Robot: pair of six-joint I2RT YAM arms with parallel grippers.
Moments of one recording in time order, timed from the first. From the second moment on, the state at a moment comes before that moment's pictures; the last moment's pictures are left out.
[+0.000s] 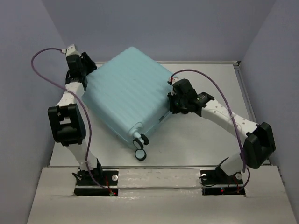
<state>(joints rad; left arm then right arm) 0.10 1.89 1.50 0.10 0.11 -0.41 0.69 1.46 1.18 -0.52 0.03 0.29</state>
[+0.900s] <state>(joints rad) -0.32 0.90 1.00 -0.45 0.03 -0.50 0.51 1.88 1.92 -0.38 -0.34 0.41</state>
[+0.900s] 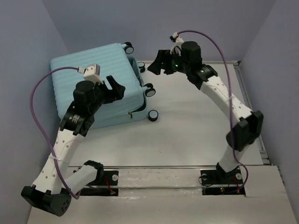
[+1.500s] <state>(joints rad) -0.06 0.90 1.23 -0.58 -0.20 -0.39 0.55 1.76 1.46 -0.30 -0.45 0.14</state>
